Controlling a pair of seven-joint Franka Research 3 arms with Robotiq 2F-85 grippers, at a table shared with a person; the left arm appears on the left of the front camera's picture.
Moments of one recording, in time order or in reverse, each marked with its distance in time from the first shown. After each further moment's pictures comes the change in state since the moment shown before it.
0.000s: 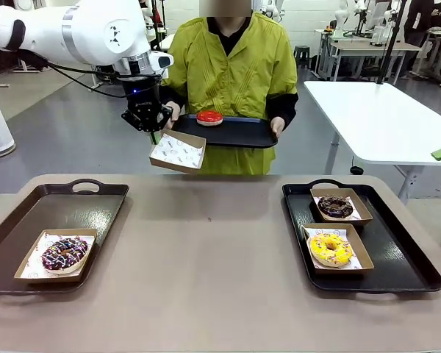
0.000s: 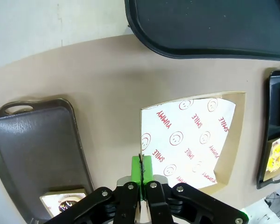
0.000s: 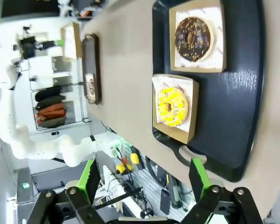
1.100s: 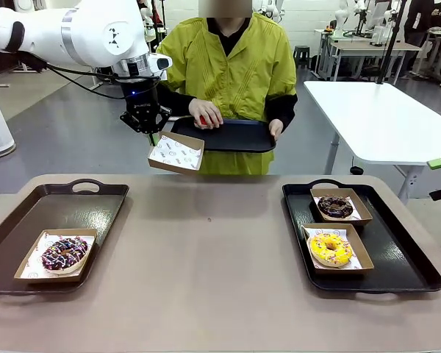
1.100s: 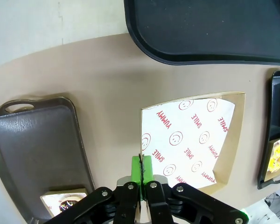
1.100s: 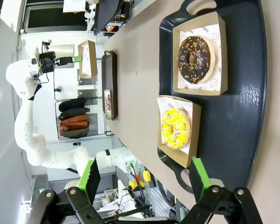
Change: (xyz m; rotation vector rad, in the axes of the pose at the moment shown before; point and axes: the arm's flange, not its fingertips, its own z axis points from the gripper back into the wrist) left arm 0.000 0.004 -0.003 0.002 0.005 0.007; right arm 0.009 -0.053 -0.017 0.147 -0.087 -0.011
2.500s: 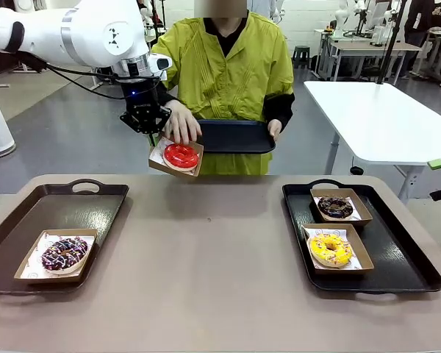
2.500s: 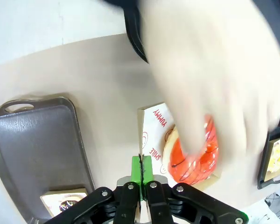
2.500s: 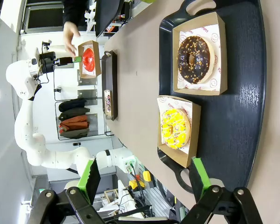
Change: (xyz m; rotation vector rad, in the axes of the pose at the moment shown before) left arm 0.000 0.000 0.000 0.000 0.000 0.000; right arm 0.000 0.000 0.001 0.000 -0.001 -0.001
